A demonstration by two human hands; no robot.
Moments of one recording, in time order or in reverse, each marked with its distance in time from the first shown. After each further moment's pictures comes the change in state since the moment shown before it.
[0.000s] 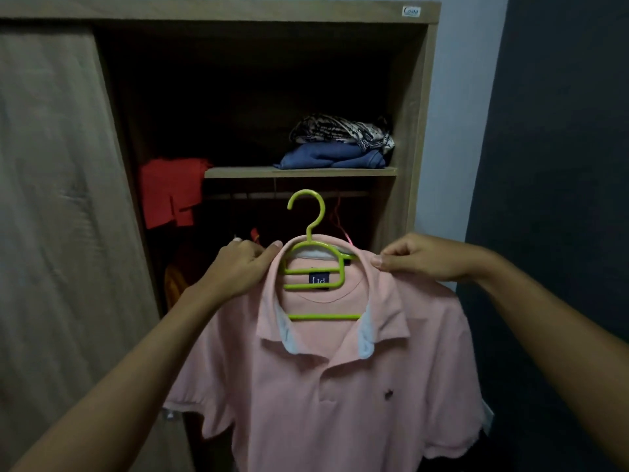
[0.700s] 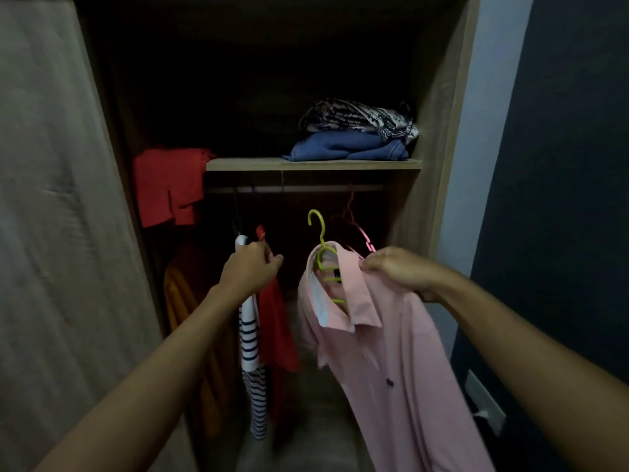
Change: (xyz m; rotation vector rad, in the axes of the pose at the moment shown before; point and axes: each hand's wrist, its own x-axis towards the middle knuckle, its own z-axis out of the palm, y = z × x) left_hand 0.047 -0.054 0.055 0.030 -0.071 -0.264; right_hand 0.098 0.027 0.042 0.148 0.286 0.283
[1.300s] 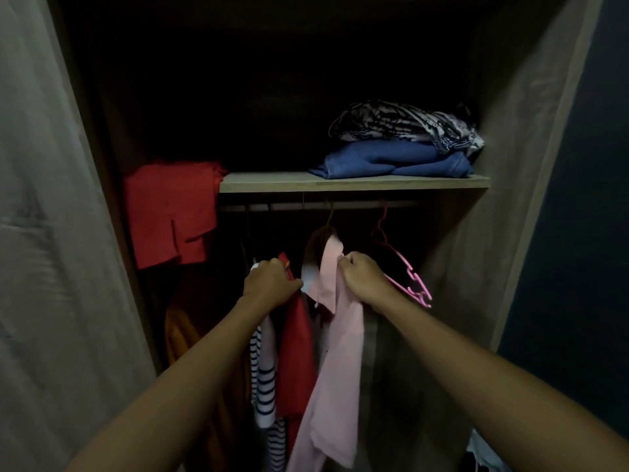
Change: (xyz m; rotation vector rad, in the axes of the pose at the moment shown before) left_hand 0.111 -0.042 0.036 0.035 -0.117 -0.086; right_hand 0.172 -0.031 0.092 -0.059 0.337 -0.047
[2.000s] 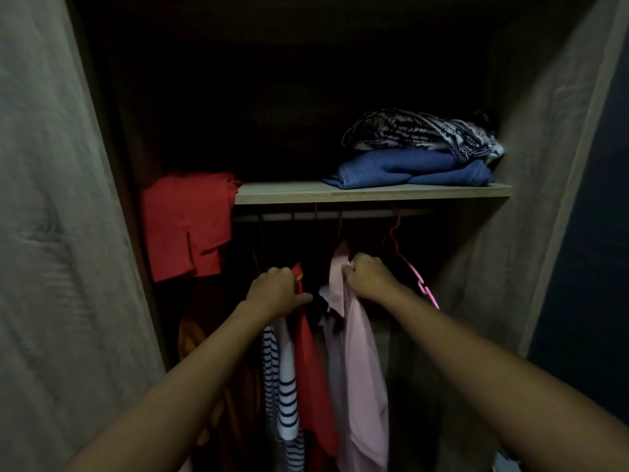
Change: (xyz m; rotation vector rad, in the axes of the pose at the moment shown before) left_hand -0.002 -0.007 -0.025 0.224 -0.080 0.142; right_hand 0.041 -0.002 0.011 -0.276 -0.036 0.024
